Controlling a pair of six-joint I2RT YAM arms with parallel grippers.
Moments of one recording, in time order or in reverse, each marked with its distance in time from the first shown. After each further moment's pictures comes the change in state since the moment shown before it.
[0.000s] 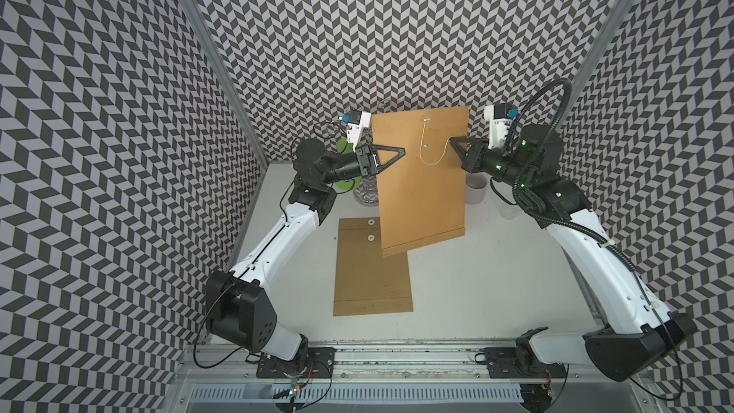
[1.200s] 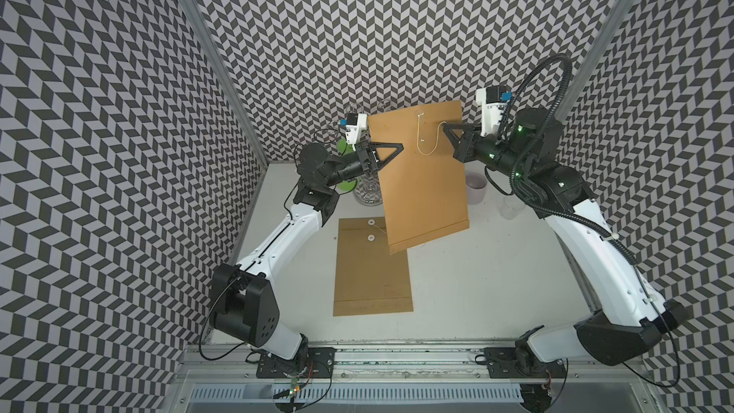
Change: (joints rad) left arm -0.008 0.022 -0.045 0.114 -0.076 -0.180; right arm 0.096 0.098 0.250 -0.116 0.129 -0.080
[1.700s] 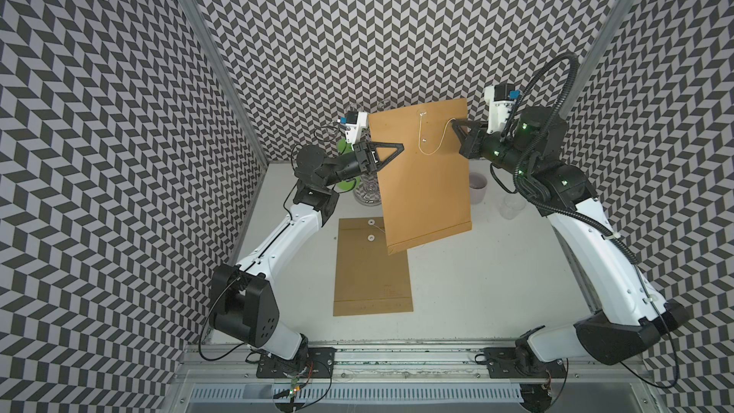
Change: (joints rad) left arm -0.001 -0.003 0.000 0.078 0.047 -0.029; right arm -0.040 0.000 -0.002 -0.005 0.045 -0.010
